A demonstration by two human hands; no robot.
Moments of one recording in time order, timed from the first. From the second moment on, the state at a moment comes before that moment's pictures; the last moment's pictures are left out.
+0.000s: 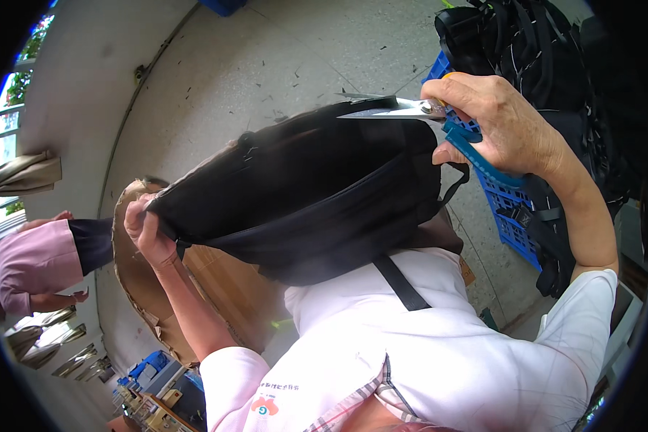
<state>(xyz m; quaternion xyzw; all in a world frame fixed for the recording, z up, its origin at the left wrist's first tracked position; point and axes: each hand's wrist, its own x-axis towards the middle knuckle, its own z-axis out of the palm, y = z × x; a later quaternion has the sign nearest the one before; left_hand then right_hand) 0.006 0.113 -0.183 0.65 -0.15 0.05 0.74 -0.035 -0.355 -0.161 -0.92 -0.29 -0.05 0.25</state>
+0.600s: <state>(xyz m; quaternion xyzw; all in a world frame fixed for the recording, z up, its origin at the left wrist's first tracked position) -0.005 0.116 -0.182 0.63 -0.17 0.03 0.75 -0.029 -0.355 -0.136 -0.92 -0.32 0.01 0.21</state>
